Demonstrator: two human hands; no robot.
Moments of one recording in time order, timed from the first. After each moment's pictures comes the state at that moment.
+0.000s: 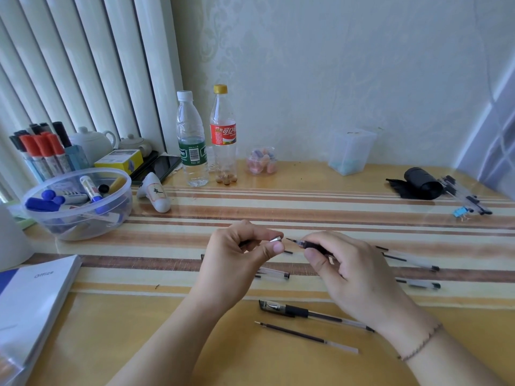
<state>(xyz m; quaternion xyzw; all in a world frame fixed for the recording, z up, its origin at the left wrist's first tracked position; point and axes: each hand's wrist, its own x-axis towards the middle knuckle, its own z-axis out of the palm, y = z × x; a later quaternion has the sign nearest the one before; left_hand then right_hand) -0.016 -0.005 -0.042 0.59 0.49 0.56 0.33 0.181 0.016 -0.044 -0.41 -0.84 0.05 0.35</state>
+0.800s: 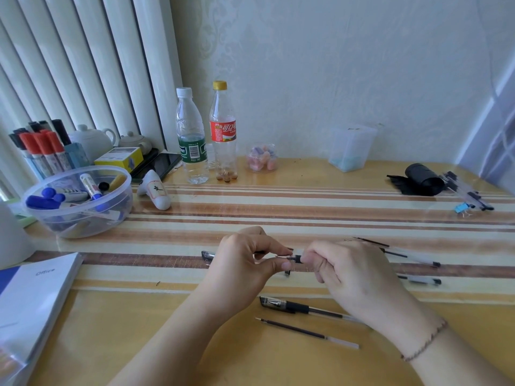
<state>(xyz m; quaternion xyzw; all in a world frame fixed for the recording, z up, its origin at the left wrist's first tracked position) -0.016 -0.006 -0.048 0.70 0.52 0.44 0.22 0.180 0.010 -0.040 -0.43 -0.86 0.04 0.28</state>
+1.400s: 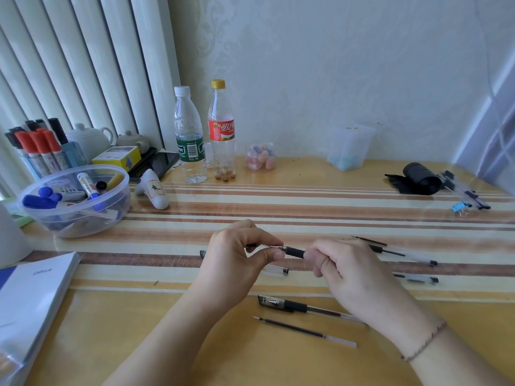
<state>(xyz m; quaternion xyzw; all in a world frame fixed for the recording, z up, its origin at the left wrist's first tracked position) -0.019 -0.004 -0.047 0.67 0.54 0.47 0.19 0.182 0.007 -0.039 -0.44 -0.85 0.12 0.28</state>
